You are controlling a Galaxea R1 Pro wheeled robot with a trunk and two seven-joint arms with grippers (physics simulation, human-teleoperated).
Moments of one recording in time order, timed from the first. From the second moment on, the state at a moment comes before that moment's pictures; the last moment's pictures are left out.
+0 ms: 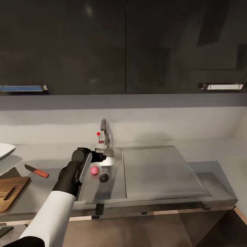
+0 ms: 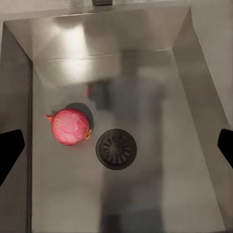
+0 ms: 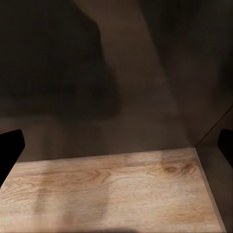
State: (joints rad) left arm -0.79 -0.13 -0.06 -1.13 0.01 1.01 0.06; right arm 0.17 -0.01 0.00 -0.46 0.00 -0.87 -0.07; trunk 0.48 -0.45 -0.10
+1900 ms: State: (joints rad) left arm -0.79 -0.13 -0.06 -1.03 0.06 1.01 0.06; right arm 0.17 -0.01 0.00 -0.46 0.00 -0.87 -0.07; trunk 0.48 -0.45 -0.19
